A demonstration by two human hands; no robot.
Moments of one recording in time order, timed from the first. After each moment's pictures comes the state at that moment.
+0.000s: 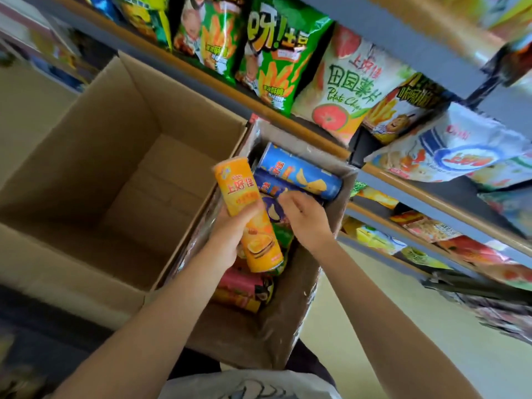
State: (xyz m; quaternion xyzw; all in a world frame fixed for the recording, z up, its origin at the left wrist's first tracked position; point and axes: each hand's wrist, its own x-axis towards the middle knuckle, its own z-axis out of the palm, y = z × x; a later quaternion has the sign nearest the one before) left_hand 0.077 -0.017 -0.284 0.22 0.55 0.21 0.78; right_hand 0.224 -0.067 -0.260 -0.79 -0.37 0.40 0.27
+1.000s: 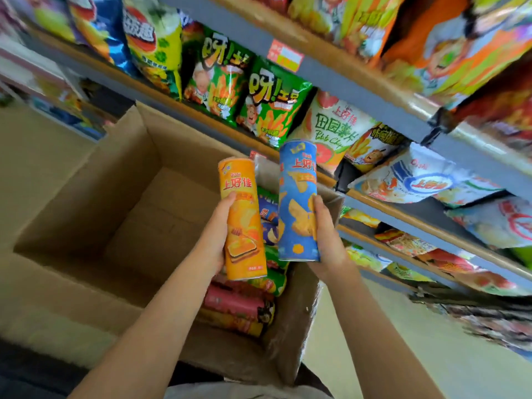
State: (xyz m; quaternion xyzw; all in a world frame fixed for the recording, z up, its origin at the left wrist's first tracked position) left_hand 0.046 0.032 -0.222 0.19 0.55 0.16 0.80; right_hand 0.200 -0.064 -0.180 -0.62 0.00 0.57 0.54
